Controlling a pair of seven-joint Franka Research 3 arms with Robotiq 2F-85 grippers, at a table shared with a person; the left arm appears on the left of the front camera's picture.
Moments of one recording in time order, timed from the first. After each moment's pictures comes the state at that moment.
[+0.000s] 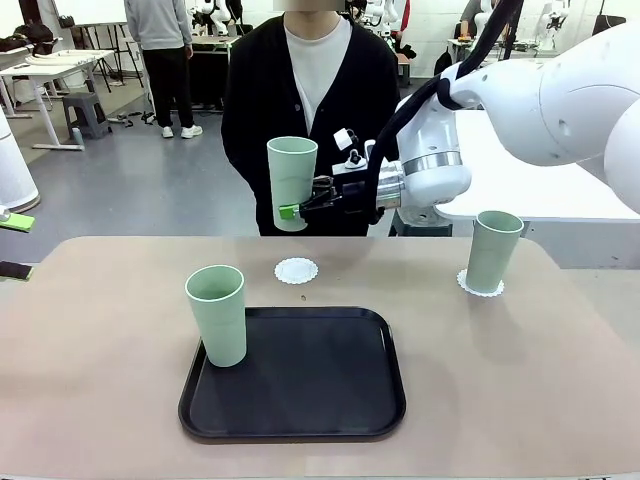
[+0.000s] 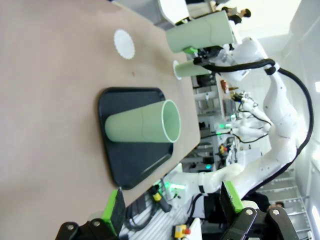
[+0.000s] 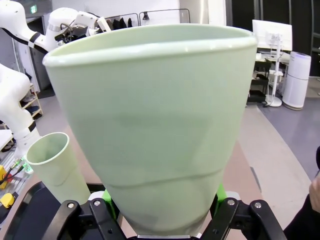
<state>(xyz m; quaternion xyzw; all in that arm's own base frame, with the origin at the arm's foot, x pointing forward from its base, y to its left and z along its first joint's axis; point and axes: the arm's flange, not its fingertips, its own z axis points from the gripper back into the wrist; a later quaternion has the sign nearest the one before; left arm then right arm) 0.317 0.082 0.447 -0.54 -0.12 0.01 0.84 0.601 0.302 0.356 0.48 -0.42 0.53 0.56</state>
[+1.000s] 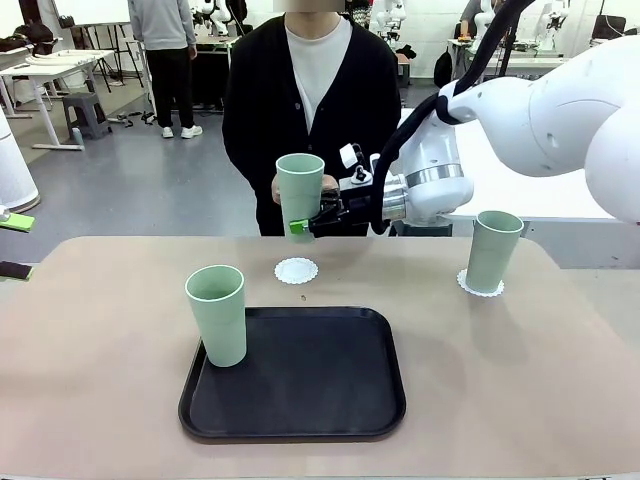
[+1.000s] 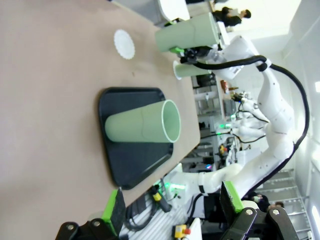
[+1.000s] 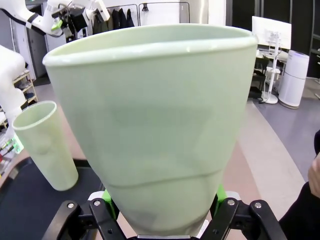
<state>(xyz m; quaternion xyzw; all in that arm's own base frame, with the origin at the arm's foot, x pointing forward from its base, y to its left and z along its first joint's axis) 0.317 0.082 0.447 -0.54 -0.12 0.01 0.84 0.615 0.288 0.319 0.45 -0.43 0.56 0.55</state>
